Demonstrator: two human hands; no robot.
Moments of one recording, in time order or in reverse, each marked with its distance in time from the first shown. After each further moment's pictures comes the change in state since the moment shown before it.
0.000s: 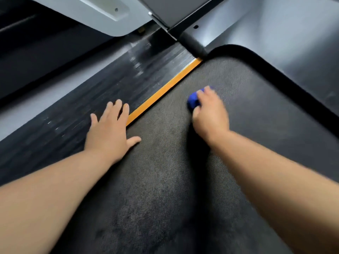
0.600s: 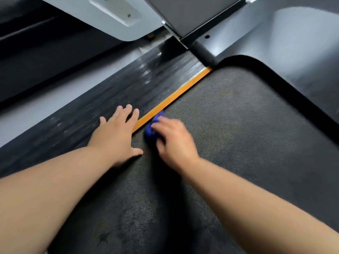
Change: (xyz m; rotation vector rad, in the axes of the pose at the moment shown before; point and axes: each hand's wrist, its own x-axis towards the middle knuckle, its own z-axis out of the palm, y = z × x) left_hand 0.001 -0.010 -0.018 -0.007 -0.132 0.054; right_hand -0.058 -0.069 0.034 0.170 -0.140 -0.443
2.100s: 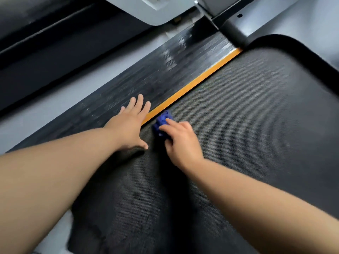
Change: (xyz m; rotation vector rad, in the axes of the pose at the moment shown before) left_hand -0.038 -0.042 0.010 0.067 -0.183 0.055; right_hand -0.043 -0.052 0.030 0.126 -0.020 0.050
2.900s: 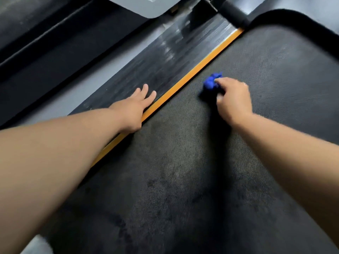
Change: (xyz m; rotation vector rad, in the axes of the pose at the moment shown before) left_hand 0.006 -0.023 -0.008 0.020 -0.036 0.054; right_hand 0.042 0.075 -0.068 -0.217 0.205 0.205
